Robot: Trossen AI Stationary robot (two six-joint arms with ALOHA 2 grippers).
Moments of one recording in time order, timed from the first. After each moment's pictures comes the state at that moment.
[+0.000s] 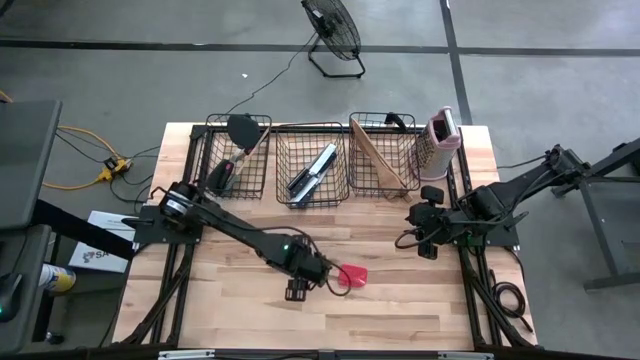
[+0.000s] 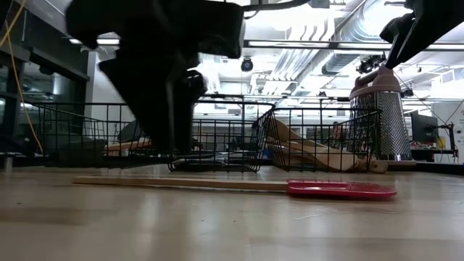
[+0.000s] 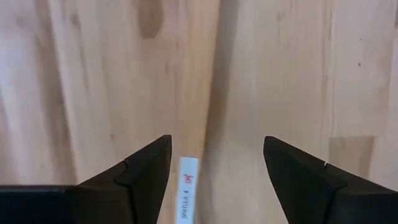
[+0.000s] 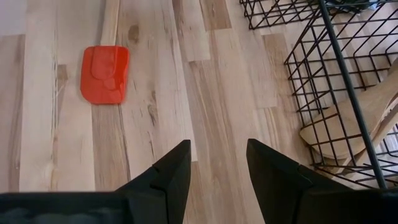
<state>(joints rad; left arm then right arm) -0.37 1.97 1.47 -0.78 -0.09 -0.30 0.45 0.98 0.87 -0.94 0.37 0.53</state>
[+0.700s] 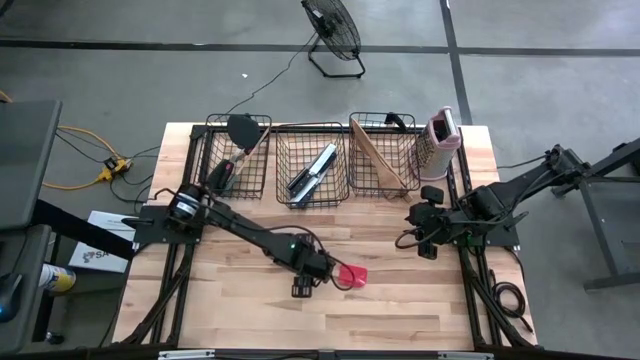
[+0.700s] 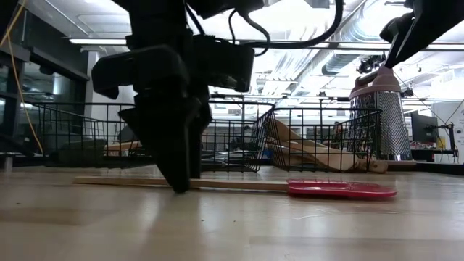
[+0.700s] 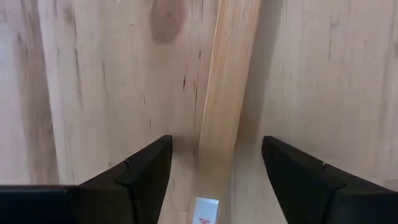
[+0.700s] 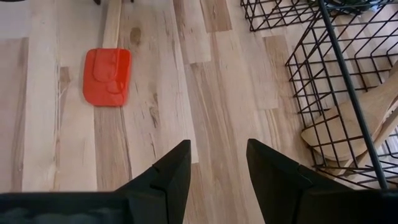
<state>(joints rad) -0.35 2.04 1.43 -0.67 -0.10 -0.32 0.45 0.98 0.87 -0.93 0.37 0.53</state>
